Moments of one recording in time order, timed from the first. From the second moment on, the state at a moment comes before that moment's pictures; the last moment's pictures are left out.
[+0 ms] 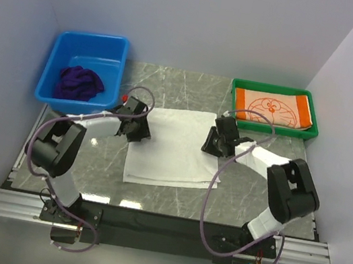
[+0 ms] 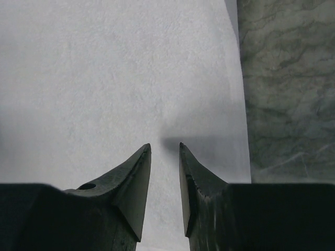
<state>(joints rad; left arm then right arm) -0.43 1.66 0.91 -0.22 -0.02 -0.80 0.45 1.59 0.85 -0.18 0.02 0.60</state>
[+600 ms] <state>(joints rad) -0.40 2.04 1.43 -0.29 -0.06 -0.74 0.30 1.97 1.27 -0.18 -0.03 0.63</state>
